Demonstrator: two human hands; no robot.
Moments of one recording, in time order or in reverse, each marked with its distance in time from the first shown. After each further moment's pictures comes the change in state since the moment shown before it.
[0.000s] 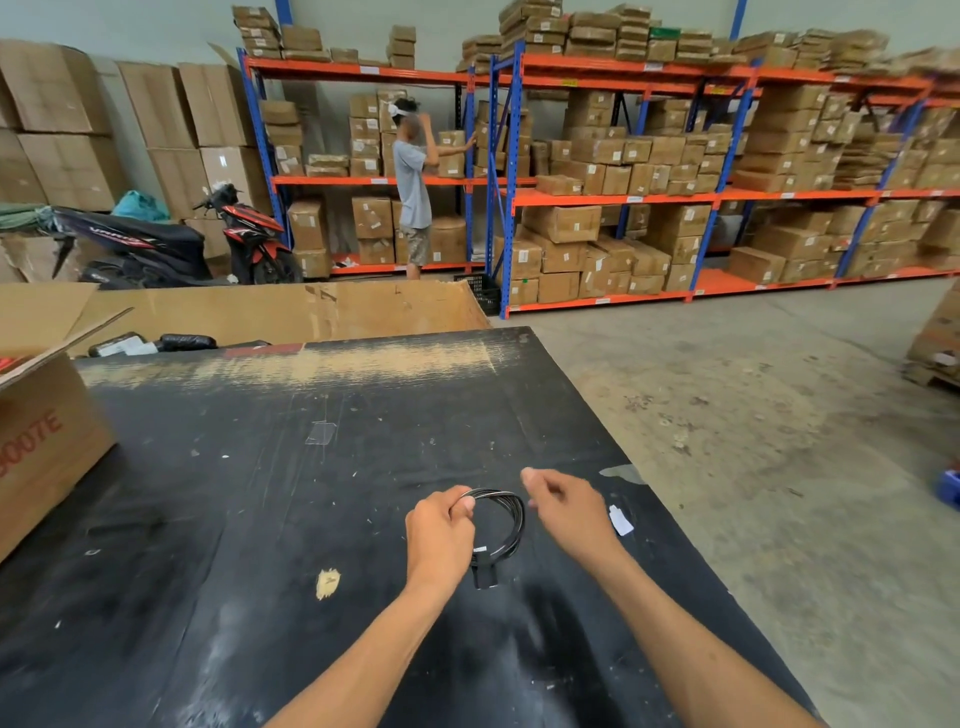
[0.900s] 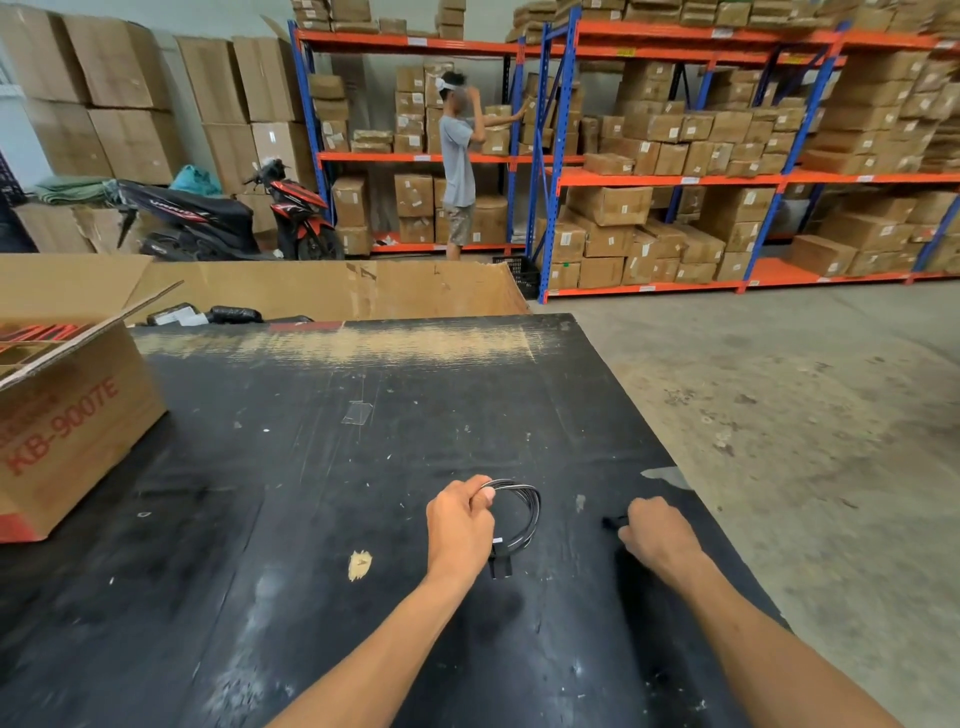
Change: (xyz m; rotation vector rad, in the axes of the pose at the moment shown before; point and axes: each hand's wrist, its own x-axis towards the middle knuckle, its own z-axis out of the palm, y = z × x) left_hand 0.018 -0.020 -0.003 0.001 0.026 -0.007; right_hand 0.039 0.063 -0.022 -0.759 -0.164 0.223
